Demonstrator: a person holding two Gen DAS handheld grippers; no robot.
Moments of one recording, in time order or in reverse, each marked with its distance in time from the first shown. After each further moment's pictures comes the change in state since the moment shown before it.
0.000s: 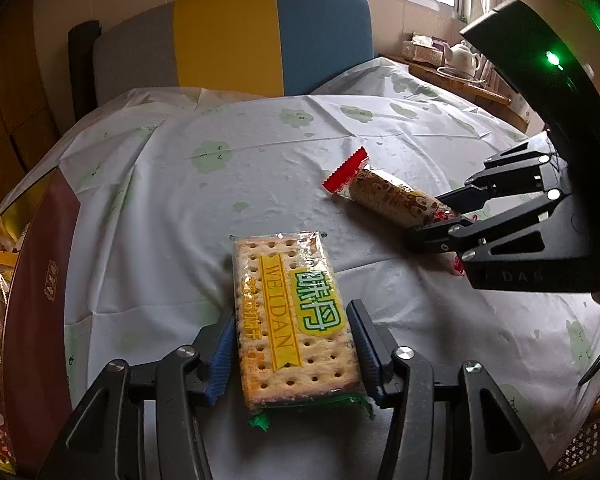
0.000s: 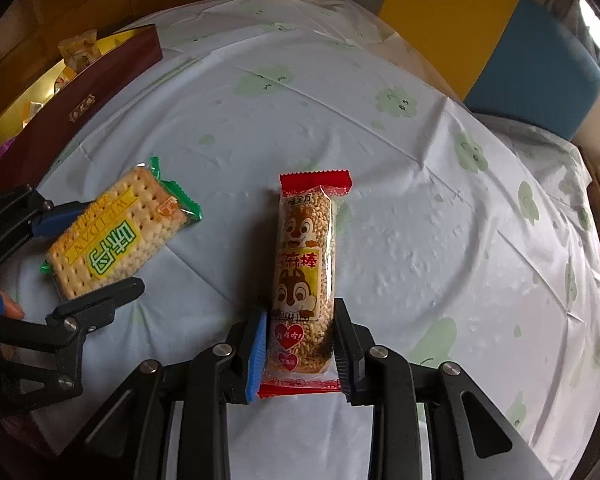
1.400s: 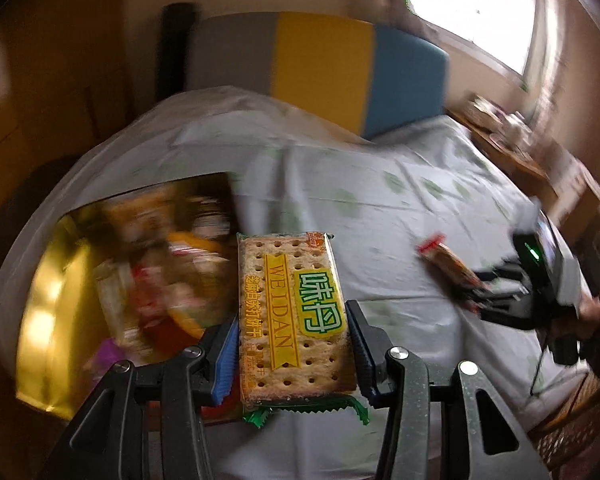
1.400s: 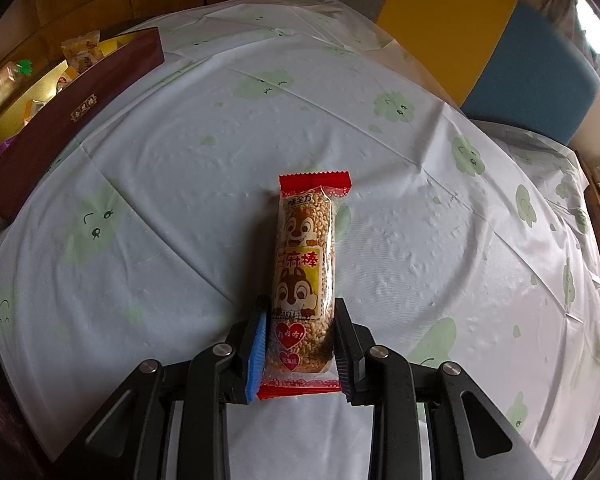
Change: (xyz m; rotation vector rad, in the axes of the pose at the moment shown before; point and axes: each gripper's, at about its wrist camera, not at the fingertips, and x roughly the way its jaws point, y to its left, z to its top) left arm -0.137 0.138 -0.003 -0.291 -0.052 0.096; right arm -0.001 0.004 -0.007 0.002 -0.022 -0.008
